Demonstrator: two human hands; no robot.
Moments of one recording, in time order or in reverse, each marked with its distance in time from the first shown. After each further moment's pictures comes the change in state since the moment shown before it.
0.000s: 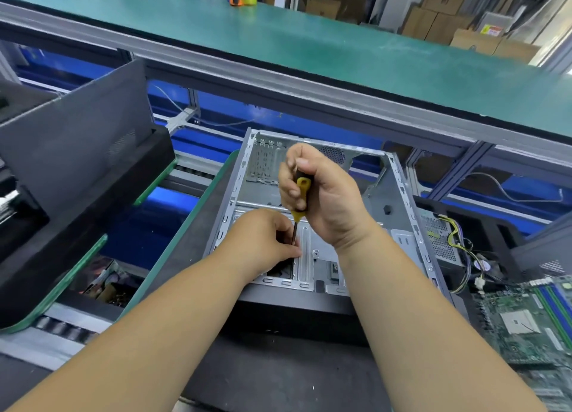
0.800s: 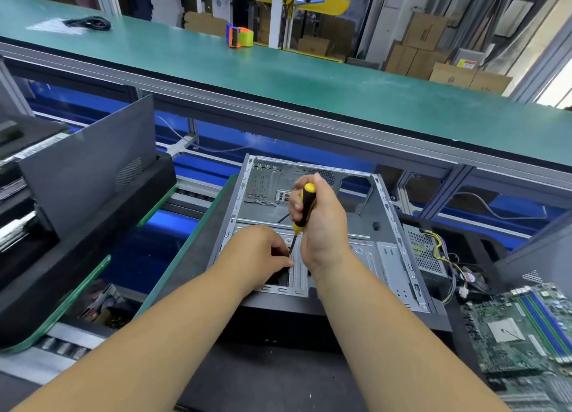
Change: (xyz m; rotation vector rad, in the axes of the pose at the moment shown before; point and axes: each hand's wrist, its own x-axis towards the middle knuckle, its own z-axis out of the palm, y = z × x) left_hand -0.008 -0.001 -0.003 0.151 0.076 0.084; right_hand -0.017 0.005 0.026 0.061 0.532 -0.058
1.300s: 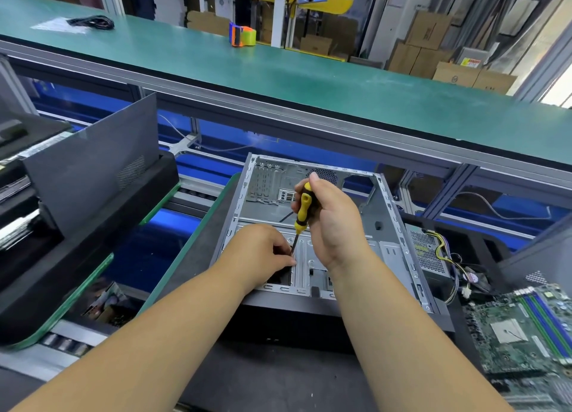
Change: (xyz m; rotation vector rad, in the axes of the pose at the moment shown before) left_hand 0.000 0.002 -0.003 -0.018 -0.041 -0.024; right_hand -0.002 -0.011 -0.012 -0.170 -0.041 0.001
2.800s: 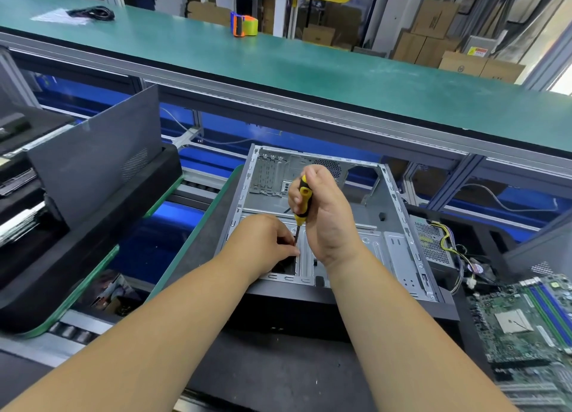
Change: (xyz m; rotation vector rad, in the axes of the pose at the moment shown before) left_hand 0.006 -0.008 0.008 0.034 0.051 0.001; right_hand 0.000 0.016 0.004 0.108 -0.172 -0.090
